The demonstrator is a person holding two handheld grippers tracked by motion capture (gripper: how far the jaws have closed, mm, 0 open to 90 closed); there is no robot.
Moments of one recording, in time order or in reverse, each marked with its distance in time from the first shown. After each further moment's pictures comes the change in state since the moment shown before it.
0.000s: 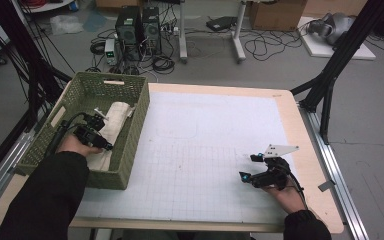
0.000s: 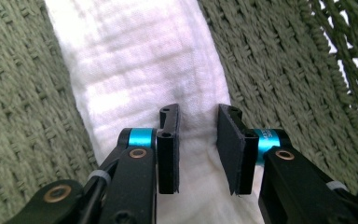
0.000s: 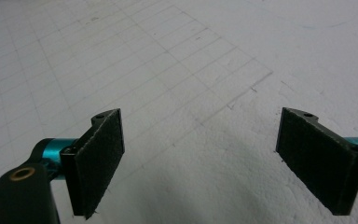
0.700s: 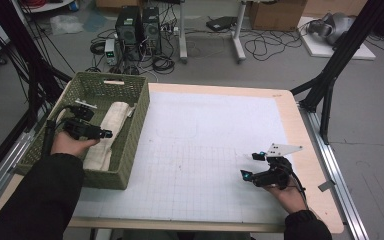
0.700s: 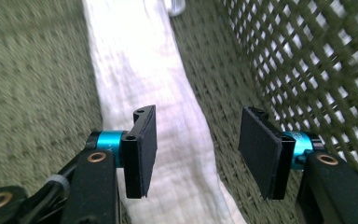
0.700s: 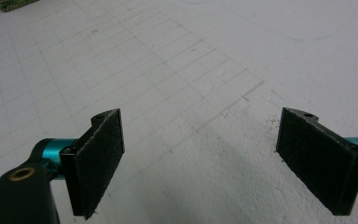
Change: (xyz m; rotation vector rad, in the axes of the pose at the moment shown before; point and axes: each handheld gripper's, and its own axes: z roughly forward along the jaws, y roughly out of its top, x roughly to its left) left arm 0.001 -0.003 -0.045 -0.282 -0.014 -0.077; right arm 0.000 0.002 -0.007 -0.035 -0.013 0.001
